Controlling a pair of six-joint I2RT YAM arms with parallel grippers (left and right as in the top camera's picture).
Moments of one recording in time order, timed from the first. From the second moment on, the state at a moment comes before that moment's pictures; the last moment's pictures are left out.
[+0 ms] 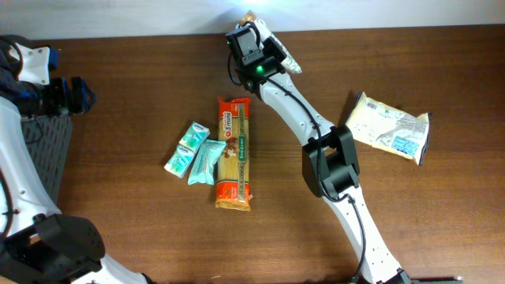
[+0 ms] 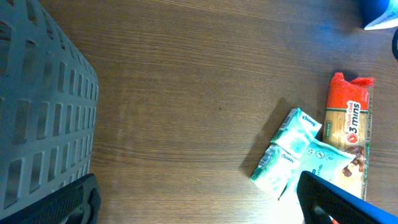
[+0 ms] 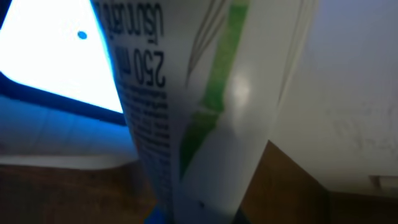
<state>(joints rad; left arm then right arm) 0.45 1.85 2.01 -1.32 0.30 0.29 0.49 2.71 2.51 -0.59 0.76 -0.42</state>
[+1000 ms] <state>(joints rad) 0.45 1.85 2.01 -1.32 0.30 0.29 0.19 2.27 1.97 -1.50 -0.05 0.11</state>
